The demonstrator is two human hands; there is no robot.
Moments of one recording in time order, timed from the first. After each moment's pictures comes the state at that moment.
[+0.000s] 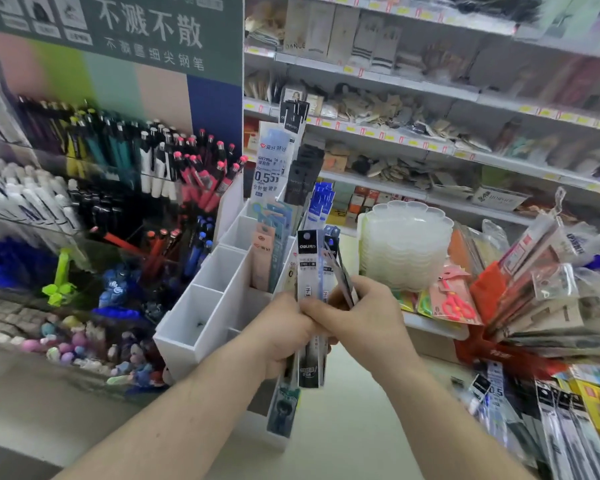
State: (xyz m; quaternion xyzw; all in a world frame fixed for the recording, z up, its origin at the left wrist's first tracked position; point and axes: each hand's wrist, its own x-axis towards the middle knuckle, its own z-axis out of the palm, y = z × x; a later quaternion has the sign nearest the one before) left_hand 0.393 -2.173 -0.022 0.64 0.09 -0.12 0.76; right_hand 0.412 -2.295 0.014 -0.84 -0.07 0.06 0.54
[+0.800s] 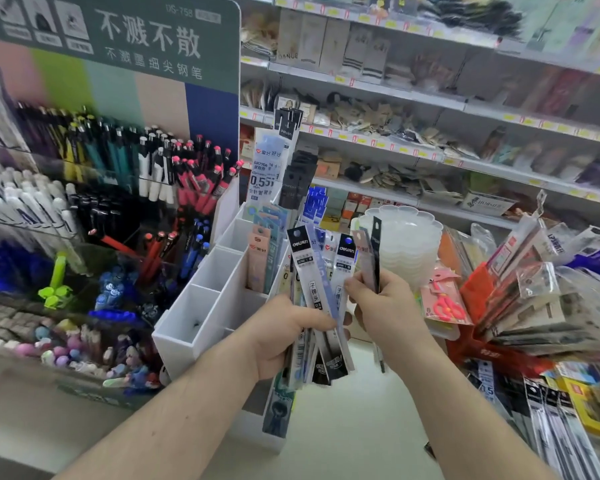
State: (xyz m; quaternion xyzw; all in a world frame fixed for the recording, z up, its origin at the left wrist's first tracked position) left_hand 0.388 -2.170 -0.015 0.58 0.11 -0.15 0.79; right_hand 0.428 -2.318 0.014 -0.79 -0.03 0.07 0.61
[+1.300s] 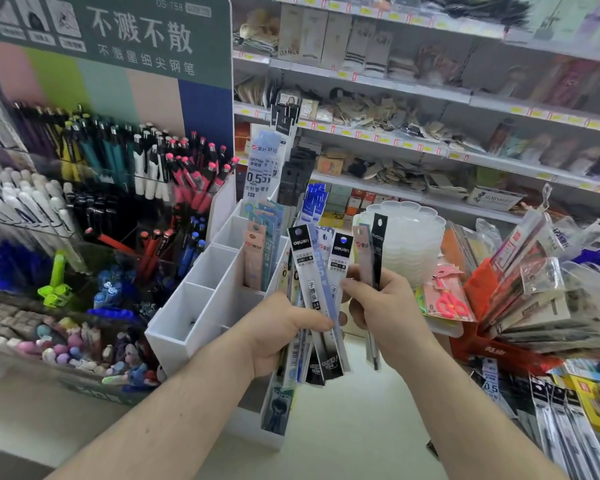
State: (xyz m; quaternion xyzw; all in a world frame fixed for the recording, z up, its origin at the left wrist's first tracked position) left_hand 0.388 -2.170 -0.011 0.62 0.12 -0.16 0.76; right_hand 0.435 -2.322 0.007 -0.72 -0.04 0.10 0.69
